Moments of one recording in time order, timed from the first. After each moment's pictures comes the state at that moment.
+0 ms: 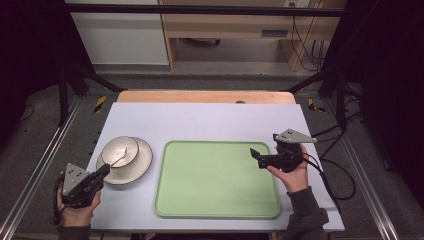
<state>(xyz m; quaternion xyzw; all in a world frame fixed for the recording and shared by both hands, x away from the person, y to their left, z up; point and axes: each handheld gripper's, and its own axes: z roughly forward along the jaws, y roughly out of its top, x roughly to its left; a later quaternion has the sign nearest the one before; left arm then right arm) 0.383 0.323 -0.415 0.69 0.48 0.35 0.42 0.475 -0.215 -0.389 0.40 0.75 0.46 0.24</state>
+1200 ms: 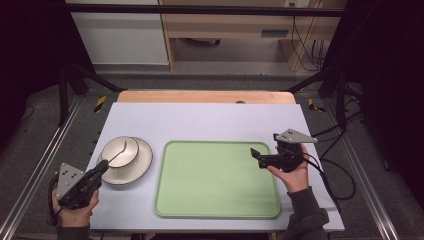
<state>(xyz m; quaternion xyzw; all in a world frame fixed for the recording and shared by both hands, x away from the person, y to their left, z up) 0.373 0.316 -0.395 0.67 0.45 0.37 0.45 0.474 -0.215 -0.388 0.40 0.75 0.47 0.25</state>
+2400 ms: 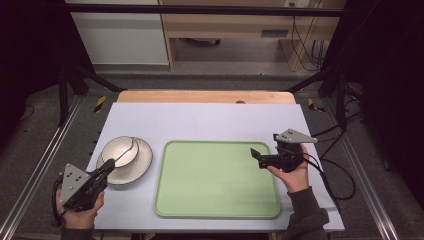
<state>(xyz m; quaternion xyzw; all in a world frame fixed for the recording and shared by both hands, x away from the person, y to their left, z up) 0.365 0.295 -0.381 0.68 0.42 0.38 0.47 0.474 -0.215 -0.388 0.41 0.75 0.46 0.24</state>
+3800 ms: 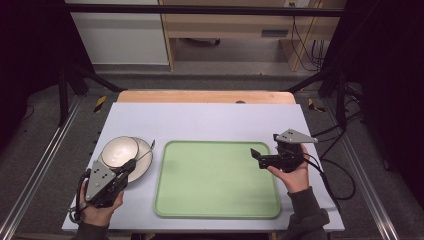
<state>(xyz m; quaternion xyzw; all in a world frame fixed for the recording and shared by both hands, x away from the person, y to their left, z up) 0.377 0.253 -0.381 0.72 0.37 0.35 0.46 0.473 -0.215 -0.387 0.41 0.75 0.47 0.24</state>
